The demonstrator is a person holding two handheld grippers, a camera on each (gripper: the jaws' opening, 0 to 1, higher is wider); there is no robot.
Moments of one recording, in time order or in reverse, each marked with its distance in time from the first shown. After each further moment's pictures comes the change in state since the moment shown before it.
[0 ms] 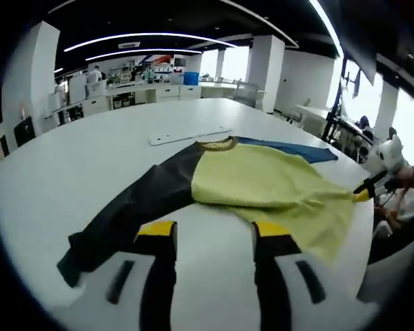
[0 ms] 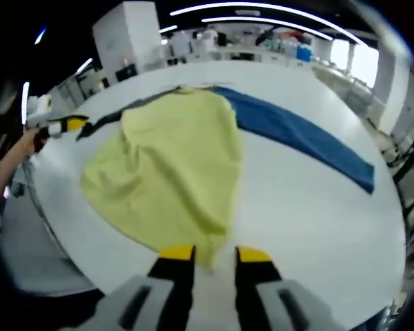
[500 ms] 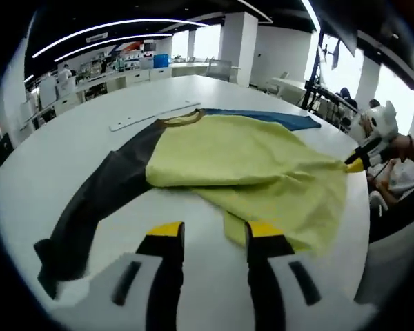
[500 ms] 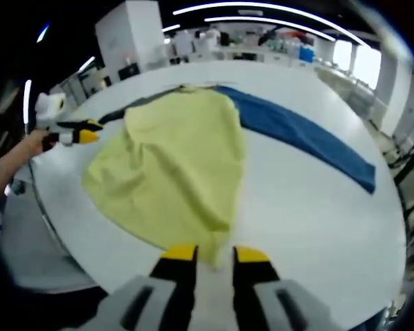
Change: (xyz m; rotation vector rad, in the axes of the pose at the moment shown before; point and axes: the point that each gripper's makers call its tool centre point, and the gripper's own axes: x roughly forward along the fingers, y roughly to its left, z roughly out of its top) left arm 0.035 -0.034 -0.032 0.104 0.146 -0.093; right arm -0.001 0.002 -0.003 -0.007 0.001 0.008
